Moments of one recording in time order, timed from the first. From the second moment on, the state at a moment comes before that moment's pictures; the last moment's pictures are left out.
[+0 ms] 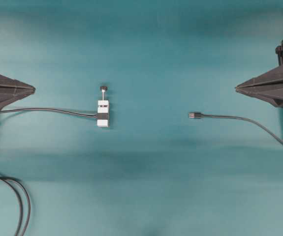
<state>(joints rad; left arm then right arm) 0.00 -0.97 1.19 0.00 -0.29 0.01 0.00 -0.97 1.19 0.00 -0.29 0.00</state>
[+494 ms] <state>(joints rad) -0.01 -0.83 1.10 -0.02 -0.04 0.01 0.02 -0.90 1.21 -0.01 -0.24 0.01</state>
